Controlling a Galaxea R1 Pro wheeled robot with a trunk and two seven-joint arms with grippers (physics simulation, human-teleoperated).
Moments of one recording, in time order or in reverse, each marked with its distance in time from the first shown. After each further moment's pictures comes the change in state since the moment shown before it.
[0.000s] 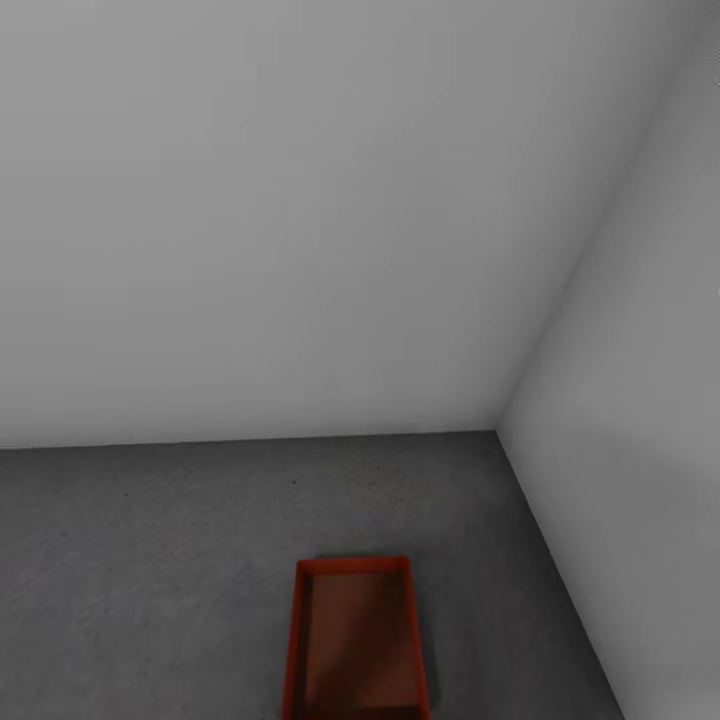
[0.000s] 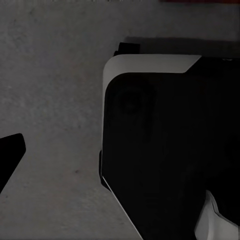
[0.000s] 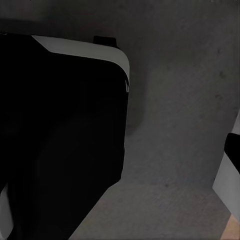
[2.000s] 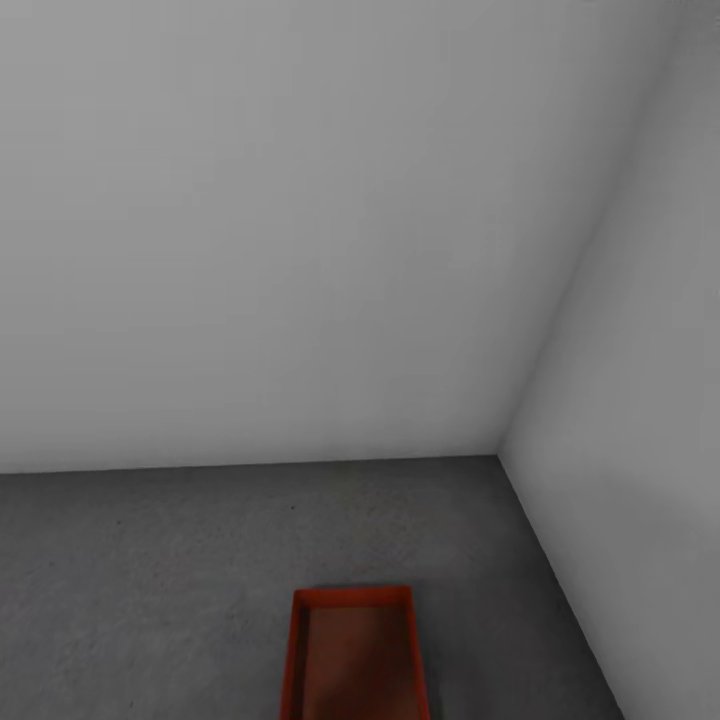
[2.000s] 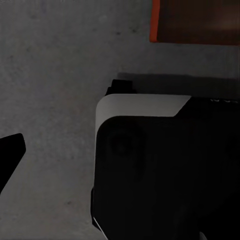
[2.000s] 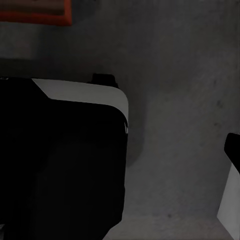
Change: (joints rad) left arm 0.000 -0.007 0.000 0.001 0.001 -0.003 -0.004; right arm 0.000 0.001 0.000 0.000 0.000 0.000 -0.001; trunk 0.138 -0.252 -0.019
